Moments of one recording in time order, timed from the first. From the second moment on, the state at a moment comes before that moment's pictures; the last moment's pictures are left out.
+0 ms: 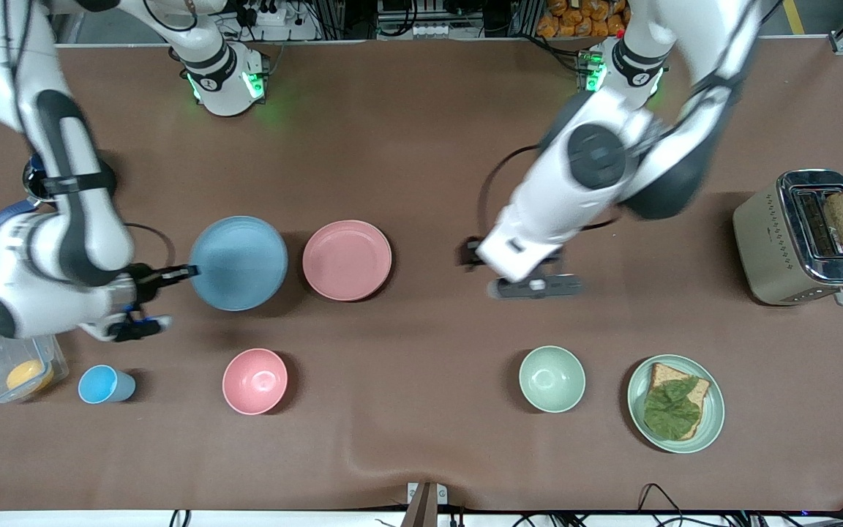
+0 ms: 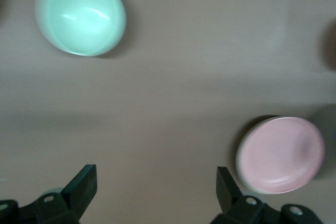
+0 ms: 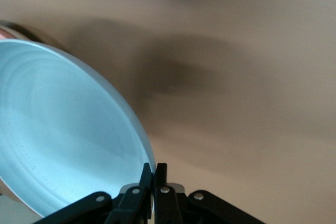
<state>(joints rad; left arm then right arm) -0.26 0.44 -0.34 -1.34 0.05 1.82 -0.60 0.00 0.56 0.04 -1.59 0.24 1.66 -0.26</state>
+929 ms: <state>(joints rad) -0.09 0.11 -0.34 -1.61 0.09 1.72 -0.27 0.25 0.58 0.04 -1.75 0.41 1.91 -0.14</state>
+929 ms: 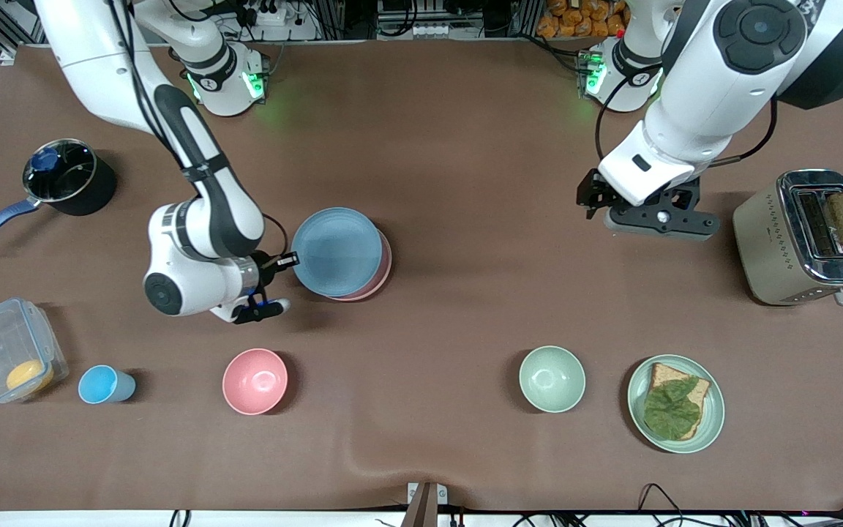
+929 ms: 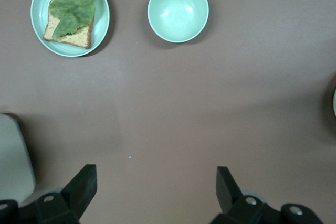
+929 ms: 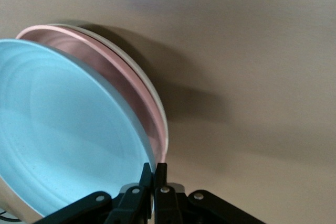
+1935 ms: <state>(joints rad) 0.01 0.06 -0.29 -1.52 0.08 1.63 -0.24 0.27 0.58 0.03 -1.76 0.41 1.96 -0.14</state>
